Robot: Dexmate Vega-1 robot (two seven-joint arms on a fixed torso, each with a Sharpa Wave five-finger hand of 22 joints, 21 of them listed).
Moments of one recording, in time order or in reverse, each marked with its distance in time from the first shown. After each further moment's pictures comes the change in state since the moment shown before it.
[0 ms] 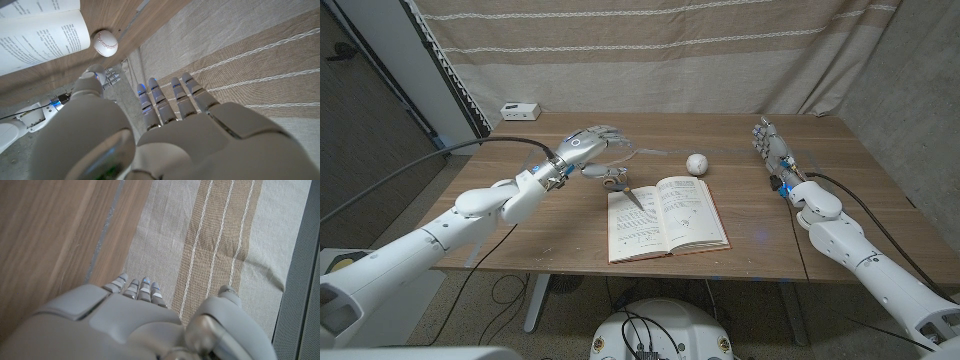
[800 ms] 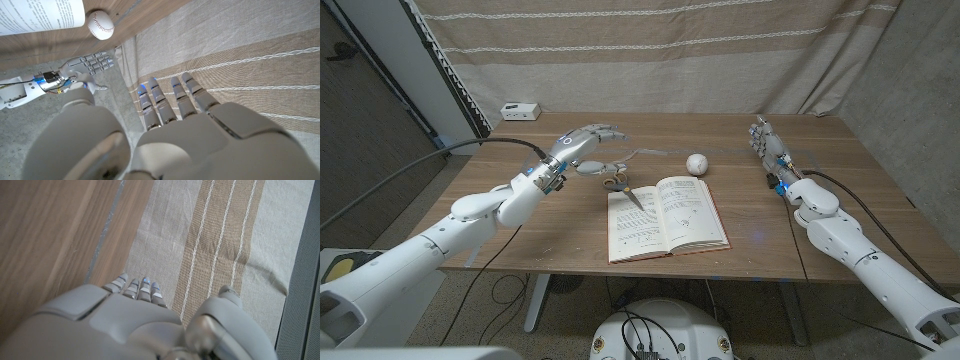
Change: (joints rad) left arm 0.050 -0.035 -0.057 0.031 -0.161 -0.069 0.005; left_hand -0.146 -0.028 -0.029 0.004 0.001 -0.016 0.006 -0.008 0.000 -0.001 0.004 0.009 0.003 0.007 0.000 0.005 0.000 0.000 0.000 0.000 0.000; right arm 0.003 -0.007 -0.009 -0.044 0.002 -0.037 -0.012; right_hand -0.005 -0.005 0.003 0.003 -0.004 0.005 0.005 0.000 0.000 0.007 0.007 0.000 0.000 0.003 0.003 0.000 0.000 0.005 0.005 0.000 0.000
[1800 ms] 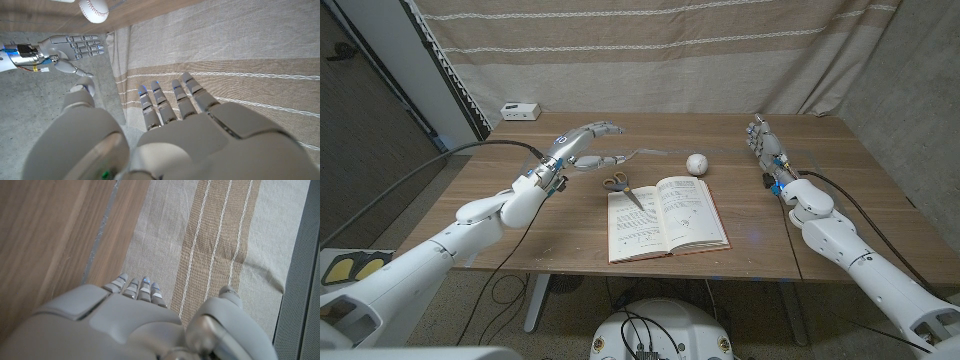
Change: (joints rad) left arm 0.011 -0.058 -0.025 0.059 -0.133 -0.038 -0.033; left_hand -0.041 -0.004 0.010 -0.004 -0.024 -0.004 -0.004 -0.004 -0.005 -0.062 0.016 -0.032 -0.009 -0.043 0.000 -0.013 0.000 -0.006 0.001 -0.004 0.000; right arm -0.003 0.015 -0.006 -0.009 -0.008 -0.002 -0.028; right_hand -0.005 -0.005 0.009 0.001 -0.004 0.004 0.004 0.000 0.000 0.004 0.004 0.000 0.000 0.004 0.003 0.000 0.000 0.006 0.006 0.000 0.000
